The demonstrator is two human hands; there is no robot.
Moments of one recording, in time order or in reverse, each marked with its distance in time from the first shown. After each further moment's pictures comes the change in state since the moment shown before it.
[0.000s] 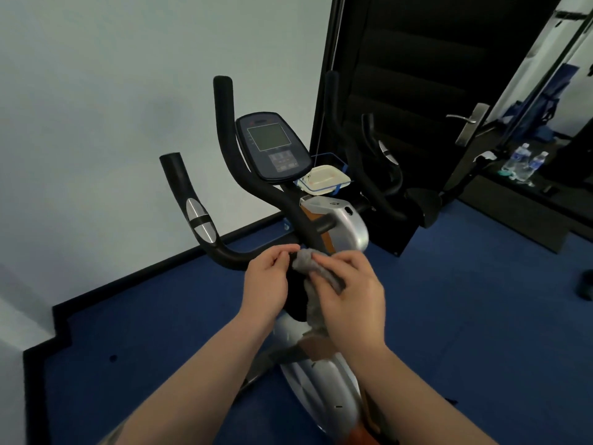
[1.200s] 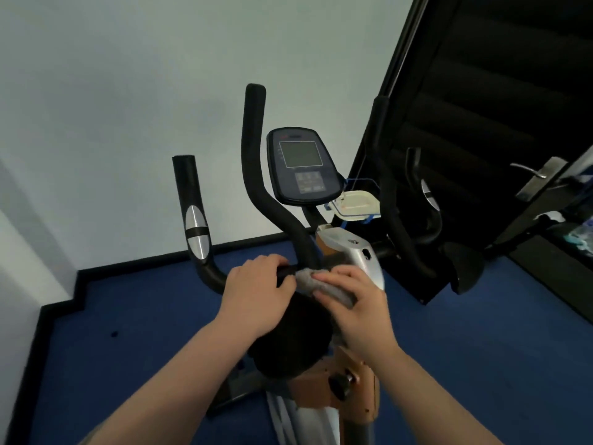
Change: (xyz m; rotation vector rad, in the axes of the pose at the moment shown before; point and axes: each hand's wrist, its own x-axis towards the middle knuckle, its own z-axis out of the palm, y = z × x) left_hand 0.041 0.007 0.005 0.951 0.091 0.151; right_hand 0.085 0.071 0.008 0.262 -0.394 -0.149
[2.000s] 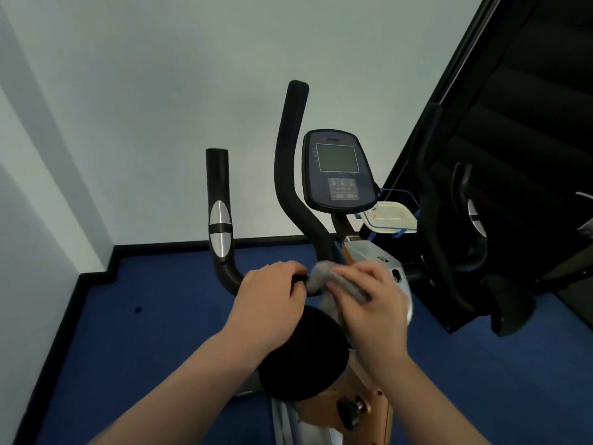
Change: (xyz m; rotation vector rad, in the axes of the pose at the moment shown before) left_hand -0.006 0.004 -0.002 -0.127 0.112 -0.042; right_hand 0.030 0.007 0.018 -0.101 0.111 -0.127
